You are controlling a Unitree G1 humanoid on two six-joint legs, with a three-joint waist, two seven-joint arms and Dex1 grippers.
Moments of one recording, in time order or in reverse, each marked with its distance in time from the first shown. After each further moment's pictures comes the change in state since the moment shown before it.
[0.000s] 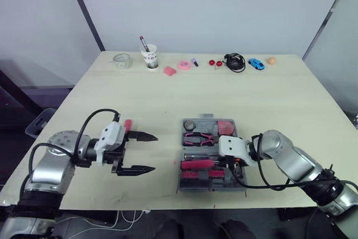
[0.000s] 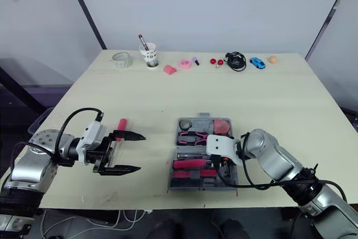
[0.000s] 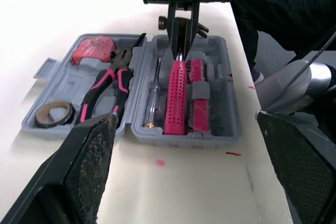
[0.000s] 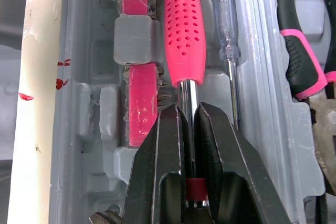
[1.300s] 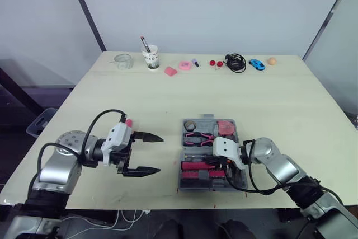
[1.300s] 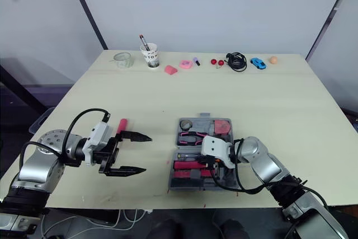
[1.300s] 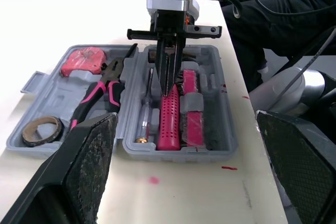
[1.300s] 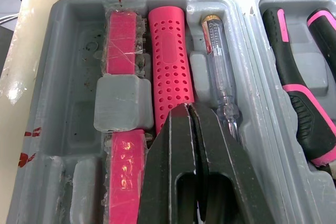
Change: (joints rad) left arm 0.012 -0.026 -0.024 -0.032 -0.002 0.012 0.015; right arm 0.078 0.165 -0.088 0.236 0.023 -0.284 -0.058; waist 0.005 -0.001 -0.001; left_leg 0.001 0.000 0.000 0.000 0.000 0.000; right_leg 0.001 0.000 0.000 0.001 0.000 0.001
